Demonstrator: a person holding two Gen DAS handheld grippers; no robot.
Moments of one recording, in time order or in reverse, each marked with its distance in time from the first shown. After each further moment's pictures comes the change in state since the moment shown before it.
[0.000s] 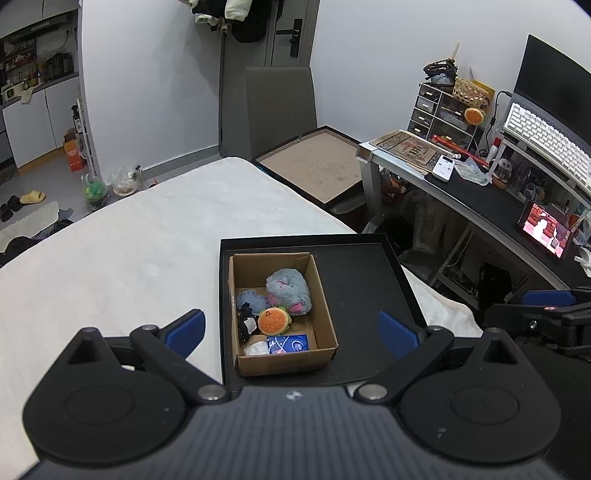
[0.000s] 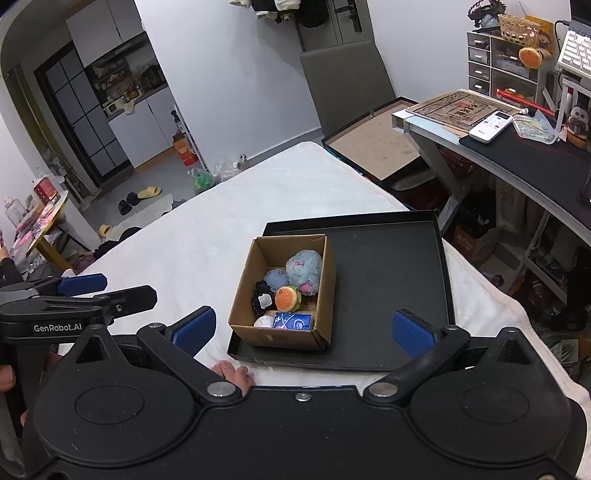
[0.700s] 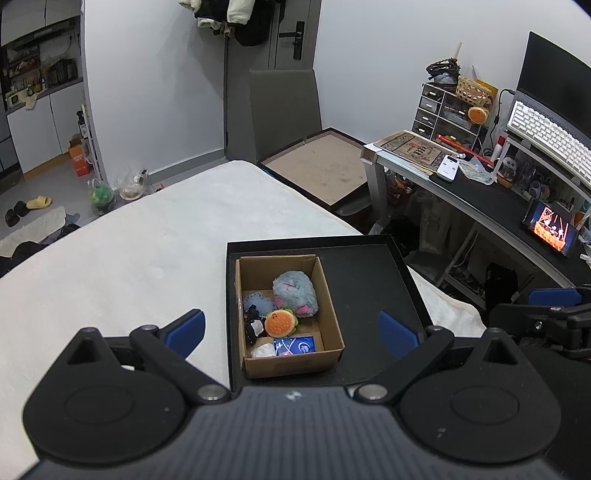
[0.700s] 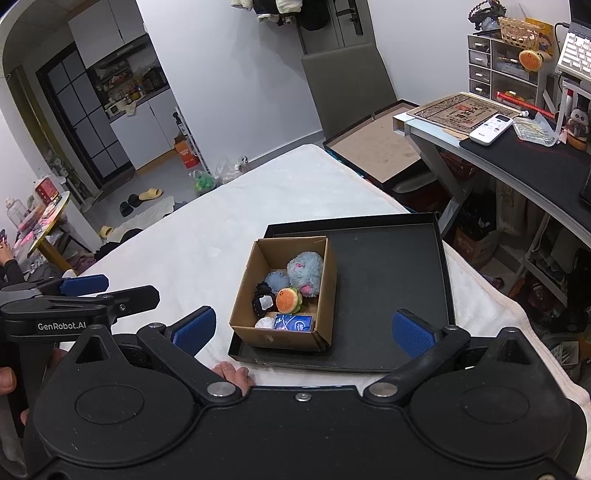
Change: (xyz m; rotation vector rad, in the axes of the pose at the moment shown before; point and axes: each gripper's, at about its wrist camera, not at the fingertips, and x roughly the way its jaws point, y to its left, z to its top) left arm -0.003 -0.002 -0.001 0.013 -0.008 0.026; right arm -0.004 0.001 0.000 -0.005 -0.009 0.001
